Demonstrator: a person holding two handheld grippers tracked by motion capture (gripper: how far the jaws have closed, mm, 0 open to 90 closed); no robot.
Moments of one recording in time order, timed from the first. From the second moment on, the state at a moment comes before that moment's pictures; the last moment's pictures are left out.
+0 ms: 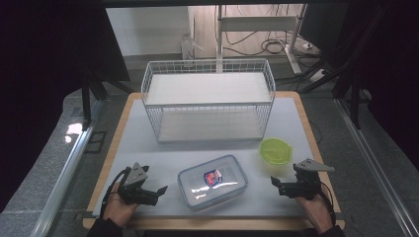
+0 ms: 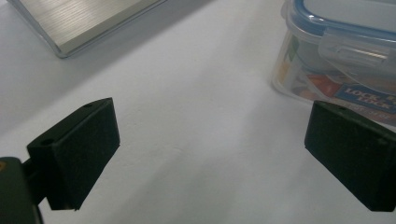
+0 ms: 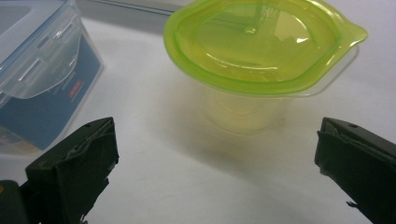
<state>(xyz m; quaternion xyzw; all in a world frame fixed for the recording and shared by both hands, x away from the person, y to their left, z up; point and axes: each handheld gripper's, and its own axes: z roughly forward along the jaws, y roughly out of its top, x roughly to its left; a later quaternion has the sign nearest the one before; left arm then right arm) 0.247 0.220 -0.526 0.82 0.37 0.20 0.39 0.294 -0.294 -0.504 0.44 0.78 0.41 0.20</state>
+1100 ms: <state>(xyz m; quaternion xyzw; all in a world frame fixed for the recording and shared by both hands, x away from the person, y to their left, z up) 0.246 0.222 -0.523 0.81 0.38 0.21 0.39 0.320 -0.257 -0.447 0.40 0.80 0.40 0.20</state>
